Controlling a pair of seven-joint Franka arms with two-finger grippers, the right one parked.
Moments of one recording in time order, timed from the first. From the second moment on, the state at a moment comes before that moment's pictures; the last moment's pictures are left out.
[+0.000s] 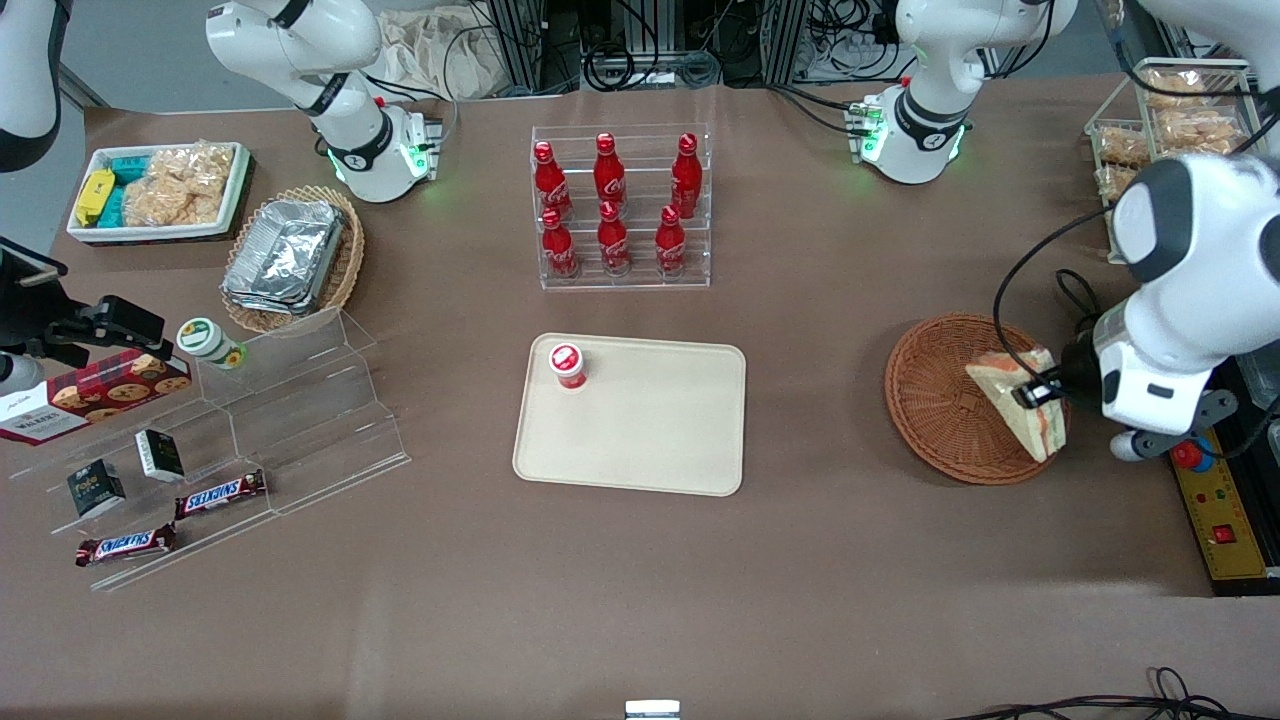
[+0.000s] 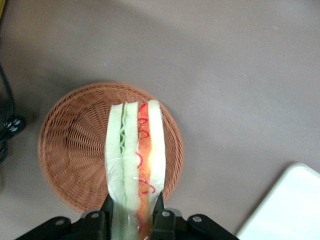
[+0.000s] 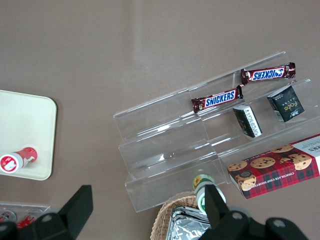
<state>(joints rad) 0.03 0.15 -0.11 -1.73 0.00 1.88 -0.51</state>
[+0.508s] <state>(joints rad) 0.03 0.12 -0.30 -1.42 0.03 1.57 -0.61</state>
